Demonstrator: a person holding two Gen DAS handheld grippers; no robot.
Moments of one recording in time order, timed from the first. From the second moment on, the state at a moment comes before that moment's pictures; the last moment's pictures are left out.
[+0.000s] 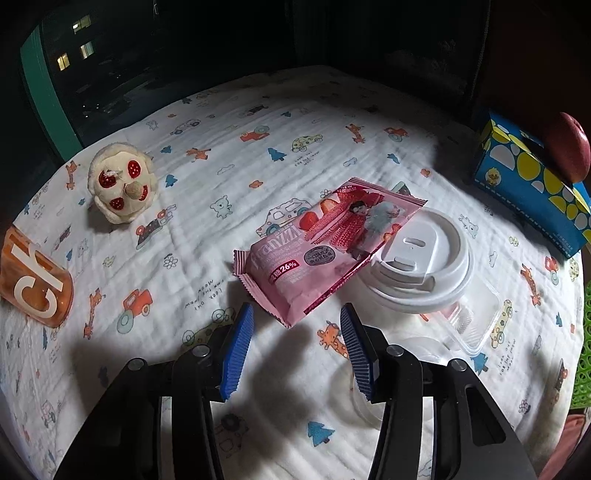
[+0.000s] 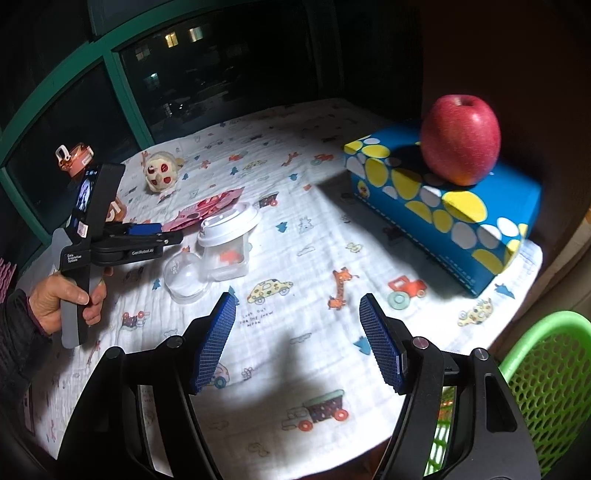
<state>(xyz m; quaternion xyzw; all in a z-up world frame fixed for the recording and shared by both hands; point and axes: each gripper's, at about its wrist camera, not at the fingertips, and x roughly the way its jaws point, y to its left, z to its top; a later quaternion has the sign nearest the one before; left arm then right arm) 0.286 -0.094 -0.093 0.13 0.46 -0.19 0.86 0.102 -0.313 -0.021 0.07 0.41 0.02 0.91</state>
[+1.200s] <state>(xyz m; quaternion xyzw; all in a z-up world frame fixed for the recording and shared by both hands) 0.277 -0.038 -0.062 0.09 0.43 -0.20 0.87 0.262 -0.220 -0.072 0.01 0.46 0.10 0.88</state>
